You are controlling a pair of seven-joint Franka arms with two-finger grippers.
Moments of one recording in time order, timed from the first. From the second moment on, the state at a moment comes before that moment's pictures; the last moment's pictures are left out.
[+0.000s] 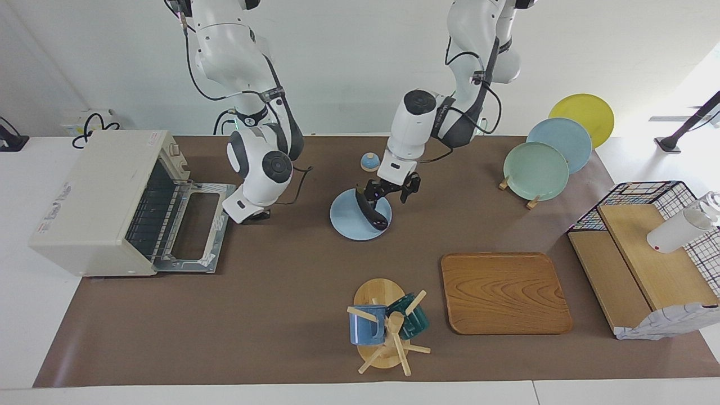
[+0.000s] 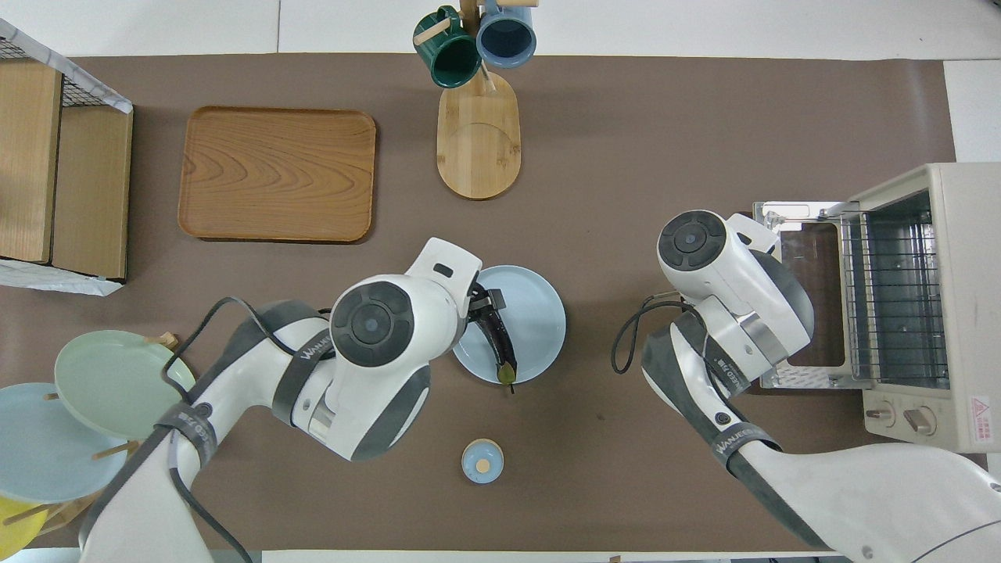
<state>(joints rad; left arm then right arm) -0.66 0.16 -0.08 -2.13 -0.07 2.44 -0.94 0.29 0.26 -0.04 -2.11 -0.48 2.01 0.48</state>
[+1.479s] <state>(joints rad) -0.72 0.26 -0.07 -2.11 -0.07 2.53 -1.06 0.12 0.05 0.00 -2.06 -0.45 1.89 0.00</state>
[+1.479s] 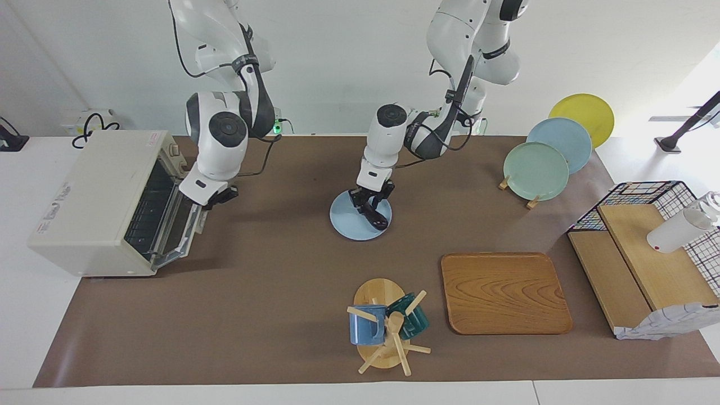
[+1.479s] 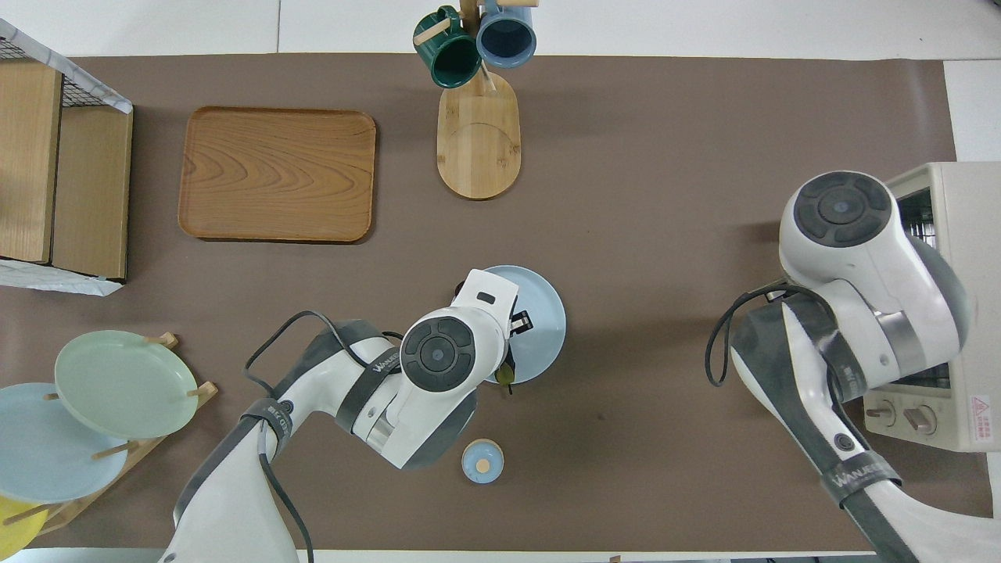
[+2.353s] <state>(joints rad) -0.46 0.23 -0.04 -1.82 -0.06 2.18 -0.65 -0.04 0.00 -0.03 -1.91 -0.33 1.72 -0.19</state>
